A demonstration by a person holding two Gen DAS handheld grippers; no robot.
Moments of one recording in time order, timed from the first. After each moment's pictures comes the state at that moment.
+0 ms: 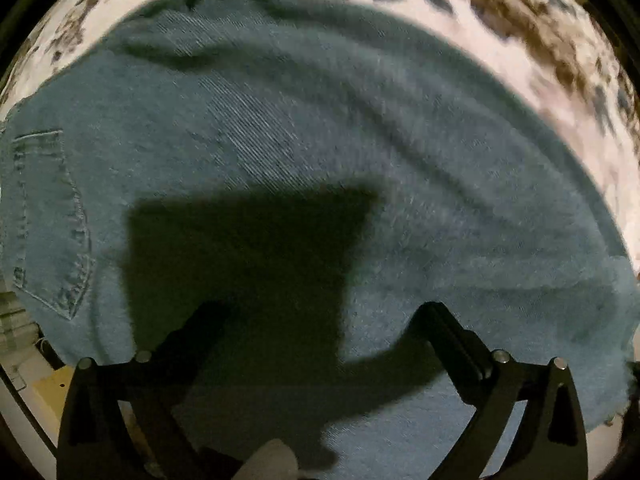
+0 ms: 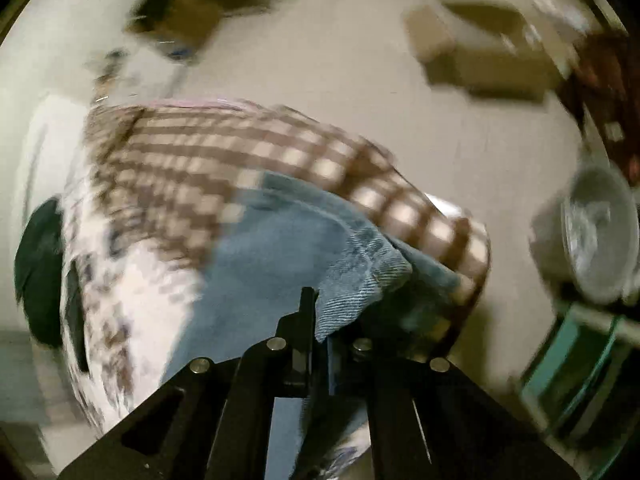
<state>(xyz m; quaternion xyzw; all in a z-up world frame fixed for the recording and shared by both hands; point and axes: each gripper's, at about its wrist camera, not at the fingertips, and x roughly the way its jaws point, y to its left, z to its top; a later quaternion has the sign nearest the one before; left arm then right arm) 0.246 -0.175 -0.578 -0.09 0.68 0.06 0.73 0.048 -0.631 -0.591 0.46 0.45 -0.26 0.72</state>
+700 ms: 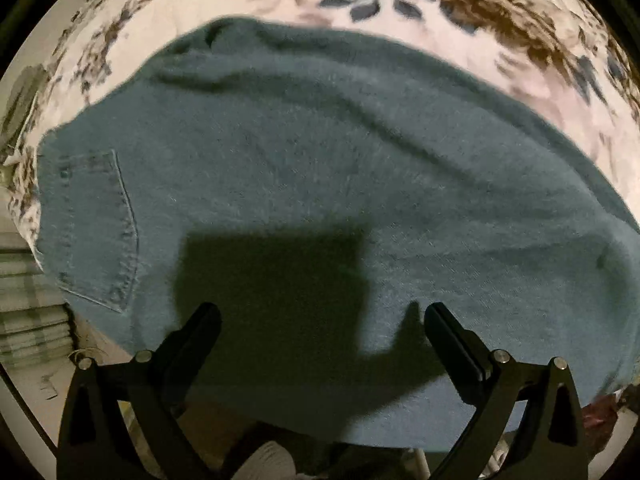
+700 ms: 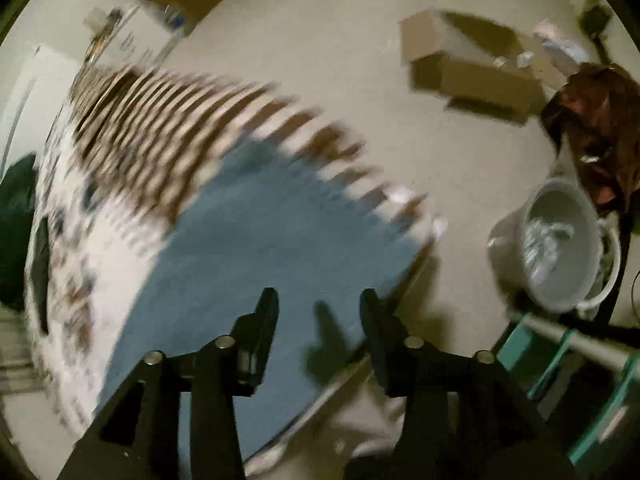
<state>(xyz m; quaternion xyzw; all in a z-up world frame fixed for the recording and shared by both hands) 0.276 -0.244 -0.554 -0.01 0.68 0.08 0.73 0.043 -0.614 -0.577 0.42 0.53 -0.26 0.69</state>
